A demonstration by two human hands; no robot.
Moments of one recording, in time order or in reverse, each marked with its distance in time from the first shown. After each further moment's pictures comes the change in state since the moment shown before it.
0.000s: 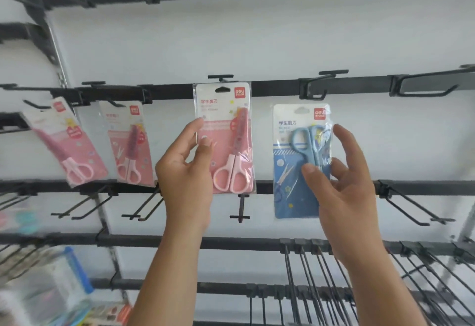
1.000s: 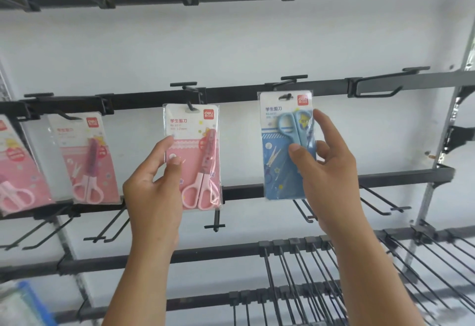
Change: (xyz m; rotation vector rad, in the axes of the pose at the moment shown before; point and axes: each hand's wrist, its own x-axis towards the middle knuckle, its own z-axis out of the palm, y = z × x) left_hand 0.004 -0.021 -0.010 0.116 -0.035 -0.043; right_hand 0.031 -0.011 -0.014 -0.233 0.150 -0.014
